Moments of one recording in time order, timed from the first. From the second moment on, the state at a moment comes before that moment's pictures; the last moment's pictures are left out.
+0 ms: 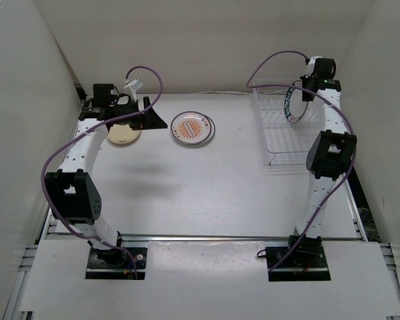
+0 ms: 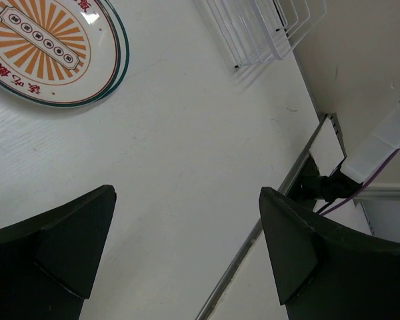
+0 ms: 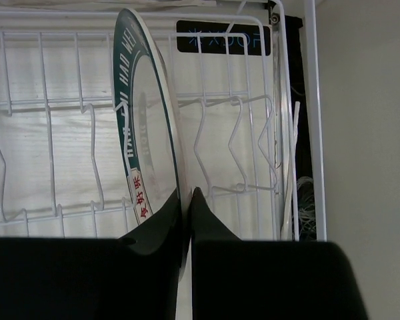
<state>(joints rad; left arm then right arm) -0.02 1.65 1.50 -0.61 0.95 -0.11 -0.12 2.32 2.28 -0.66 0.05 -0.23</state>
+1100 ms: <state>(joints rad) -0.04 1.70 1.42 -0.56 1.10 -0.27 0.08 1.74 1.85 -0.80 -0.63 -0.08</state>
